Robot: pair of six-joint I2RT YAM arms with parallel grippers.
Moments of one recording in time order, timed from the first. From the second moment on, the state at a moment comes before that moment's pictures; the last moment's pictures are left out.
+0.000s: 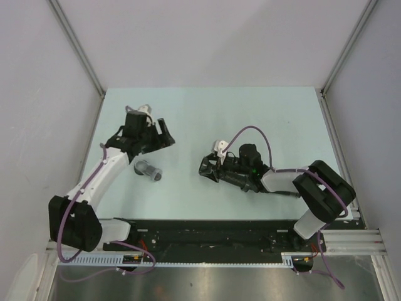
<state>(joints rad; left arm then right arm) -0.30 1.28 1.03 -0.49 0.14 -0.49 0.70 1.62 0.61 0.83 -0.59 -0.16</state>
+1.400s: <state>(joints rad) -0.05 1.50 0.83 -0.60 -0.04 -0.99 0.70 1.56 0.61 0.71 -0.60 -0.23</state>
